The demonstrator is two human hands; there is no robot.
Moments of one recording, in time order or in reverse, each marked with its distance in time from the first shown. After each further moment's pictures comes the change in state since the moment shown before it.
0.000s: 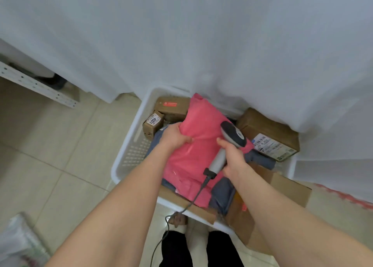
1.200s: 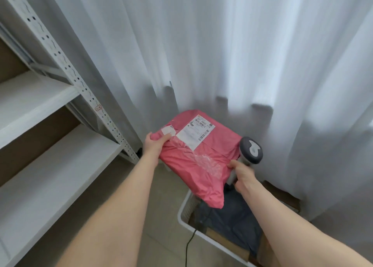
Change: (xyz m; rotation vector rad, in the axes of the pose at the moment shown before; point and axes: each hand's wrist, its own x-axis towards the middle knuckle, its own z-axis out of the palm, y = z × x) left_hand -0.342 0.068 -0.361 -0.814 0.625 0.065; right_hand -0.408 -0.092 0.065 0.019 -0.172 -0.340
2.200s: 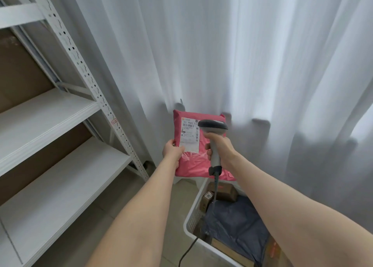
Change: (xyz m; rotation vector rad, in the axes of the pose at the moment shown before) left_hand -0.041 0.027 -0.003 0.002 -0.115 0.013; right_hand -0.117 -0.068 0.070 -0.162 -0.540 -0.217
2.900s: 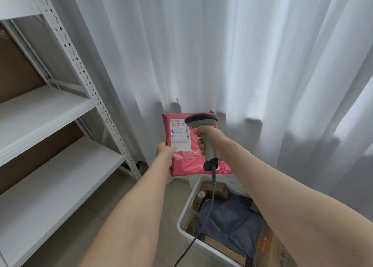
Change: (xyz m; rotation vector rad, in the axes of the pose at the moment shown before) left_hand 0.006 -0.010 -0.012 -0.064 -0.018 -0.087; right_hand -0.031 -0.027 0.022 -0.168 -0.090 0.098
